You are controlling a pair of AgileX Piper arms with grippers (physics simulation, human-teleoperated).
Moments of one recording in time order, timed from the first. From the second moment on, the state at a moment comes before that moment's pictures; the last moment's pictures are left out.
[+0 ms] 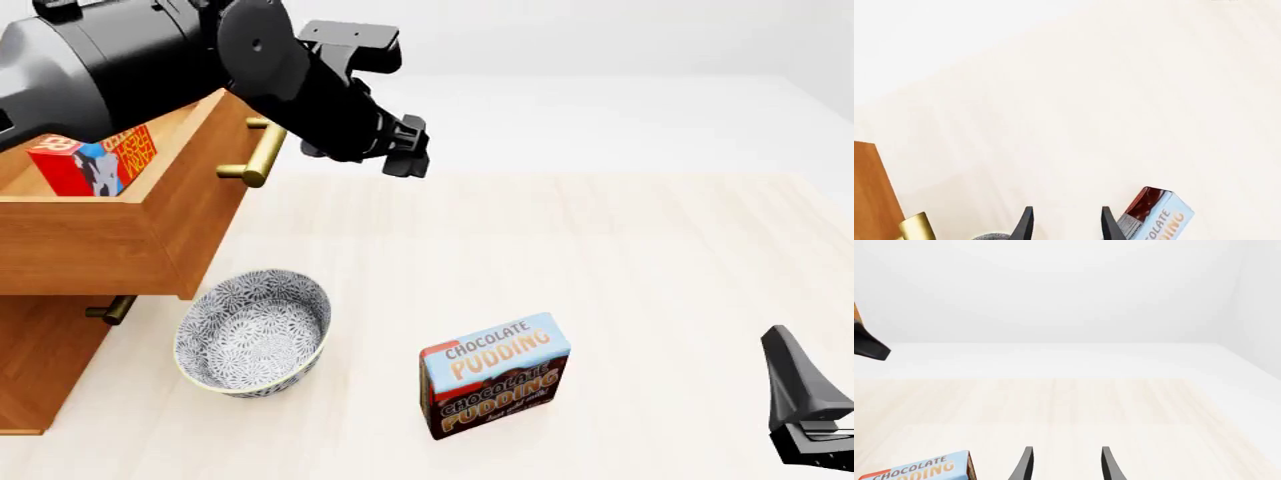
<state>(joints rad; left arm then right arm) -0.60 1.67 -1.58 0.82 -0.13 0.00 0.01 0.00 0.00 0.00</state>
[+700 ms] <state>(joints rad) -0.51 1.64 -1.50 0.79 -0.11 0.00 0.01 0.00 0.00 0.00</state>
